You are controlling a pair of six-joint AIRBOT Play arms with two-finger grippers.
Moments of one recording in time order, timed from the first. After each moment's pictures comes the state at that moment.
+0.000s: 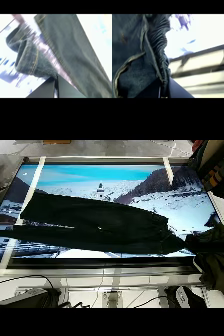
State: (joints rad) left arm 1.24 -1.32 0.96 0.44 -1.19 -0.67; right arm -0.63 -0.77 0.72 -1.09 1.41 1.42
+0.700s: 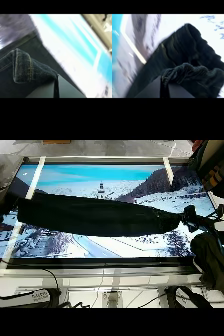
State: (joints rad) left arm 0.51 -1.46 1.18 0.43 -0.42 -1.00; right arm -0.39 -1.07 0.77 -0.81 0.61 1.85
